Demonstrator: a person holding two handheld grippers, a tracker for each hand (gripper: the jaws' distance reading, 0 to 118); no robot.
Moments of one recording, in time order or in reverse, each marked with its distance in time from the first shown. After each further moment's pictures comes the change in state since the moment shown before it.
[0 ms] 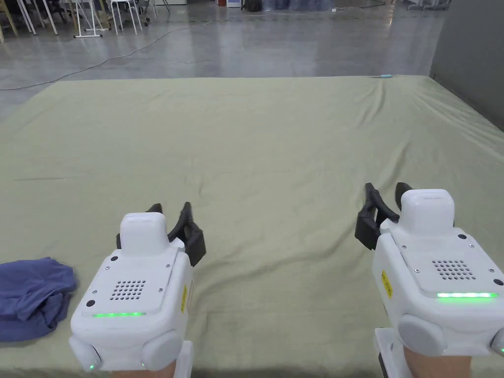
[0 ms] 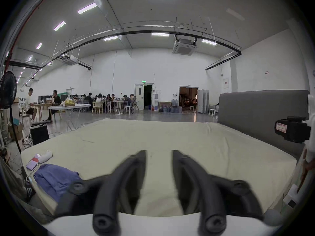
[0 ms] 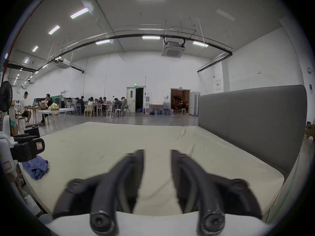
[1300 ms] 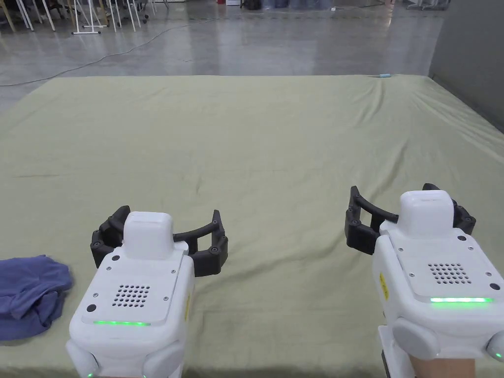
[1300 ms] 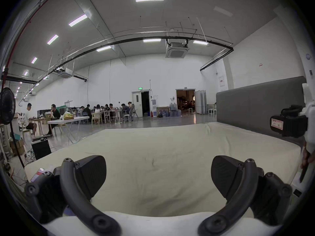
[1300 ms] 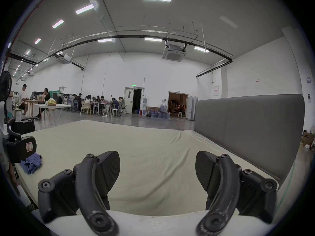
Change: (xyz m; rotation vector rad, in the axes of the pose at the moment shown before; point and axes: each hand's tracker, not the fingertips) left arm -0.003 0.039 0.001 0.062 -0.001 -0.090; right arm -0.002 -0.006 0.000 0.038 -0.039 0.056
